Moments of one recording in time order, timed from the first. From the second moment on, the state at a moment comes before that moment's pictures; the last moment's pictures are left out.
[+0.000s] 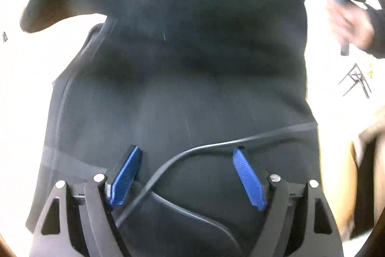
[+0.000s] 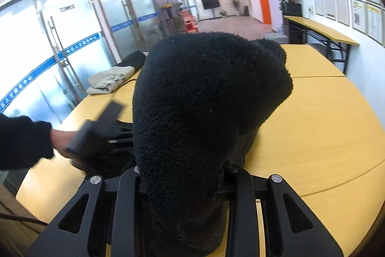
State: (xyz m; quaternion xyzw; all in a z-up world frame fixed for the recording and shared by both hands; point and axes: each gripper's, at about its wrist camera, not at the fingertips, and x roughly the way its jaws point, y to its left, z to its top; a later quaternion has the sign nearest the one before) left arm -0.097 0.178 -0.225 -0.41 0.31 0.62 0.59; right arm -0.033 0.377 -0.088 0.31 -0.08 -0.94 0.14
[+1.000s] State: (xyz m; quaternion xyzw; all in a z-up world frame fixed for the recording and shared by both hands) left arm -0.054 -0.008 -0.136 -0.42 0.27 0.66 0.56; right arm -0.027 0.222 -0.157 0.33 0.10 -0.90 0.28
